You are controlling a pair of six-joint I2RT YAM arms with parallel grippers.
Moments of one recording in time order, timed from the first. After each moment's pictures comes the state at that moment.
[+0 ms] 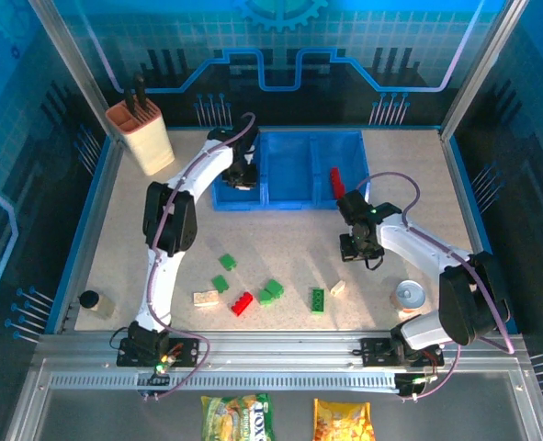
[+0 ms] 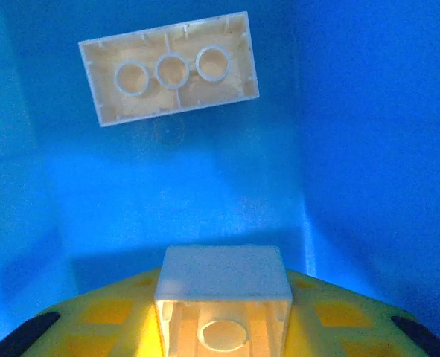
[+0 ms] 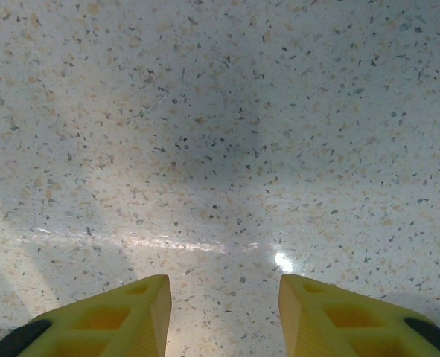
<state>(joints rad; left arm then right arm) -0.33 2.34 2.13 -1.11 -0.01 -0.31 0.43 1.44 0.93 -0.92 0.13 0.38</state>
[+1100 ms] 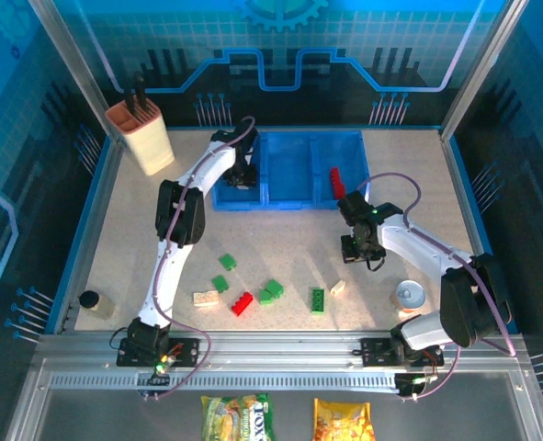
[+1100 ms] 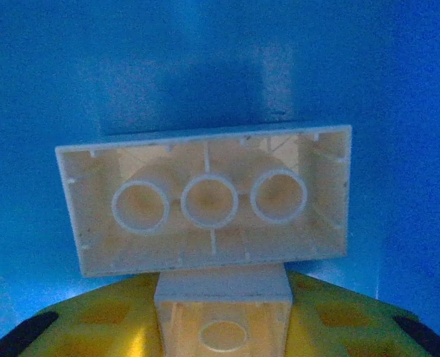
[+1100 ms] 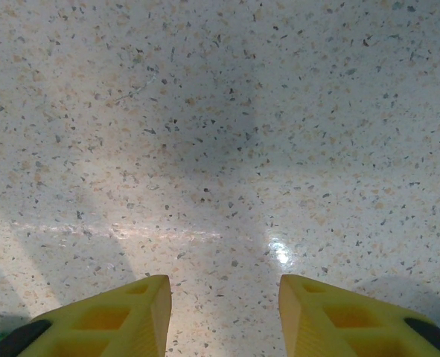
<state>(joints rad) -0.29 2.55 2.33 -1.11 -0.02 -0.30 0.43 1.42 0.93 -0.95 0.13 0.37</state>
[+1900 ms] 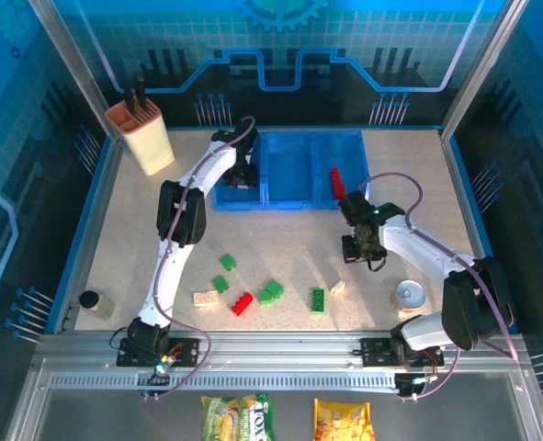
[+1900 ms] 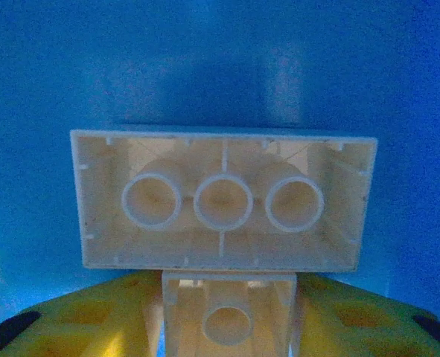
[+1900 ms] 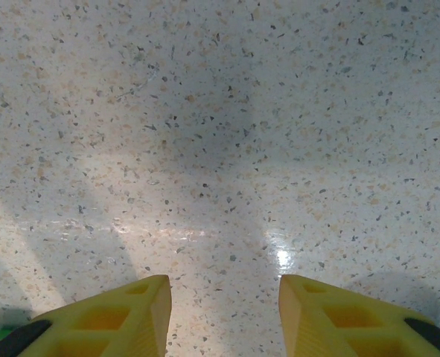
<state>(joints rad) -0.29 2.57 2.35 -1.13 -0.04 -0.32 0.43 1.40 0.94 -0.97 0.13 0.37</state>
